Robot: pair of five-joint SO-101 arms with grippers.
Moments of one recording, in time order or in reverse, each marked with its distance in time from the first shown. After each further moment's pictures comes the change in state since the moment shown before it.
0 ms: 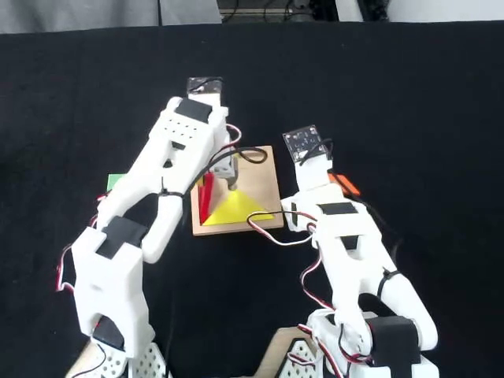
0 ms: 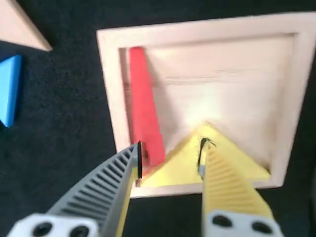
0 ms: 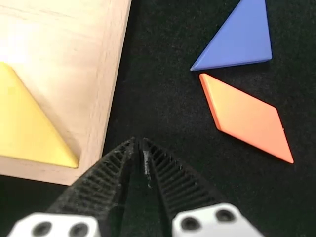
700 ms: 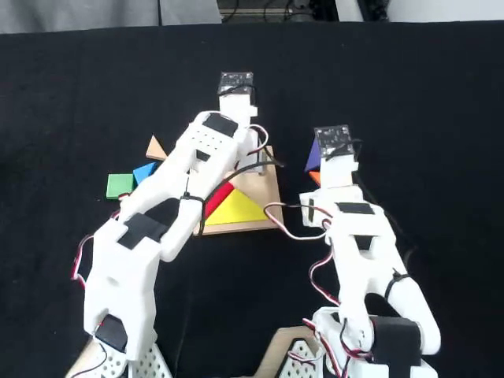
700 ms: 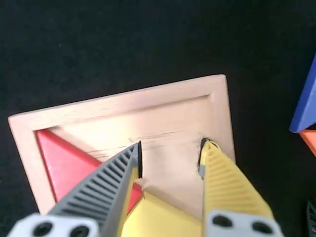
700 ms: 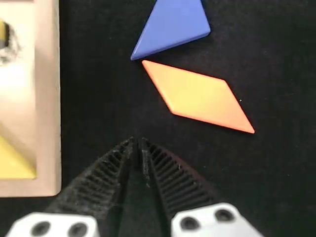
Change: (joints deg) left arm 4.8 6.7 0.8 -22.2 -0.2; right arm 7.1 0.0 0.0 0.0 -4.6
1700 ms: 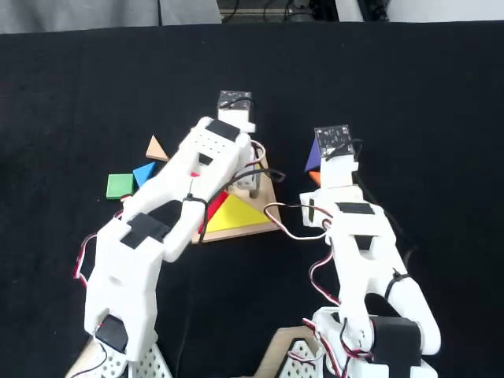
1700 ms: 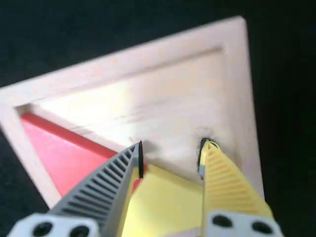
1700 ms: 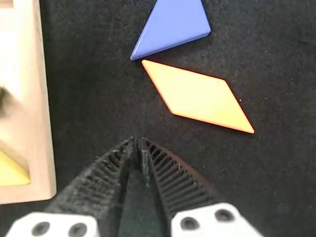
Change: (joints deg) left arm 1.3 1.3 2.0 8.8 -0.5; right arm 0.1 0.0 0.0 0.0 -0.1
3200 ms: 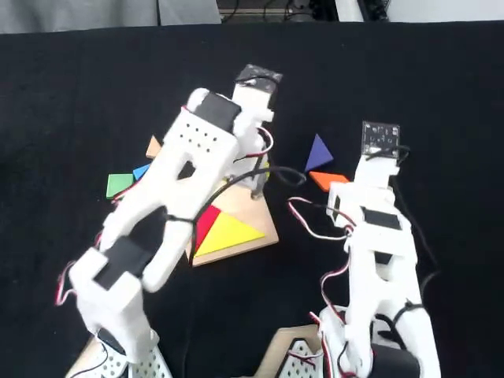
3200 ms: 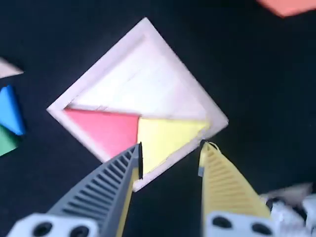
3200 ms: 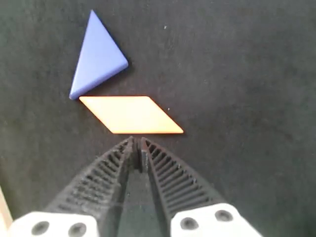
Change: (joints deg) left arm 3.2 -18.0 -13.2 29.5 -14.9; right arm 9.4 -11.0 2.7 -0.8 -5.8
